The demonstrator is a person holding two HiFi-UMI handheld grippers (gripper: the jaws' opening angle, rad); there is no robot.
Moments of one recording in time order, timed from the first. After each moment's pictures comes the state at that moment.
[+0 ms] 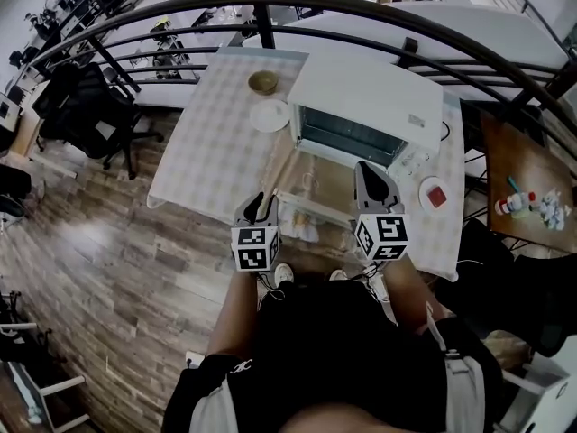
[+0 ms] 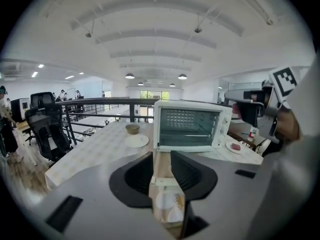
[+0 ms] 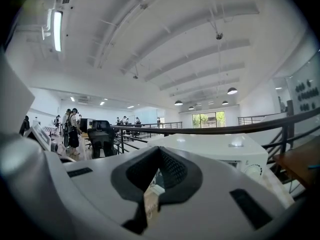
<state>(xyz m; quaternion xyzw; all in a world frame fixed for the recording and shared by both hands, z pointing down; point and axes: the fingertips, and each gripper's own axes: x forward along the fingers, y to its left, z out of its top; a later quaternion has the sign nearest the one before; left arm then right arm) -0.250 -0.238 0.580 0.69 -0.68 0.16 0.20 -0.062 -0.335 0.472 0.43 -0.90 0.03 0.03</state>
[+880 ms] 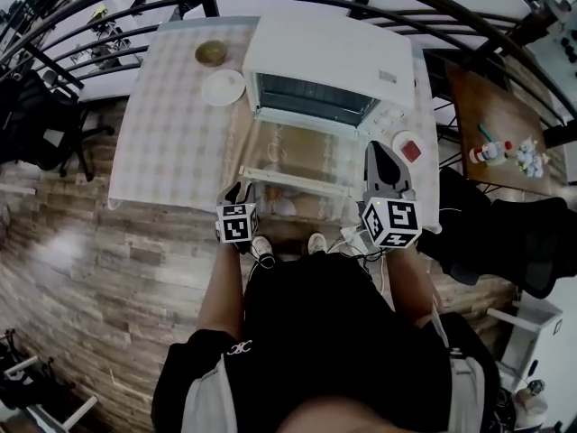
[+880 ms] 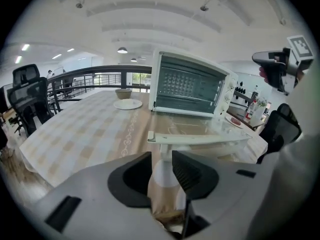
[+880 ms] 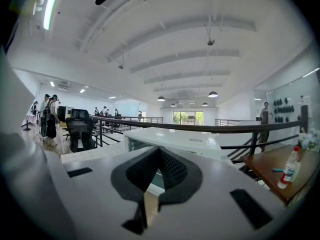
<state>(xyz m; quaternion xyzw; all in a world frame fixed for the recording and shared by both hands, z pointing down) -0.253 -0.246 0.737 0.70 -0.61 0.23 0.30 0.016 -0.331 0.486 0.53 -0.84 0.03 0.08</state>
